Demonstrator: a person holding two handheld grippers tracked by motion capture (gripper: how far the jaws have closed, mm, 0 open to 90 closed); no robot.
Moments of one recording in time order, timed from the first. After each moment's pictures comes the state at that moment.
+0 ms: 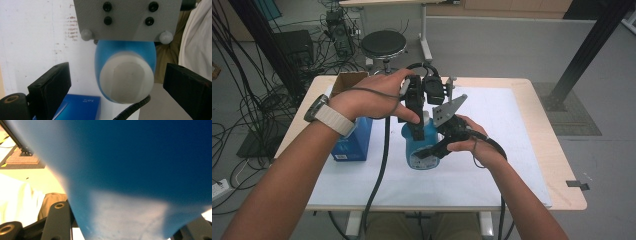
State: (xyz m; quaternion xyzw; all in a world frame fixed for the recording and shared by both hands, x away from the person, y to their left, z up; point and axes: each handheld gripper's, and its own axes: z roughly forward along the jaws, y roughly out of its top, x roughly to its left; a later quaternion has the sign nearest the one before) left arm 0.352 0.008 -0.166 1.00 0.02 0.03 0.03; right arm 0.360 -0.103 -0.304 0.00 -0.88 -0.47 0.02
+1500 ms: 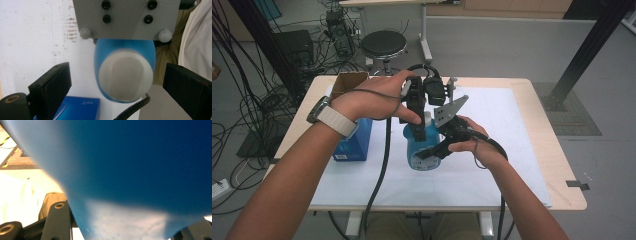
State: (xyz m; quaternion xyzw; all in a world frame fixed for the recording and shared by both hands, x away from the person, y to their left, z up) left arm 0.353 0.007 -0.169 1.00 0.02 0.03 0.03; right arm 0.361 -0.106 -0.307 0.00 -0.88 -0.47 0.03
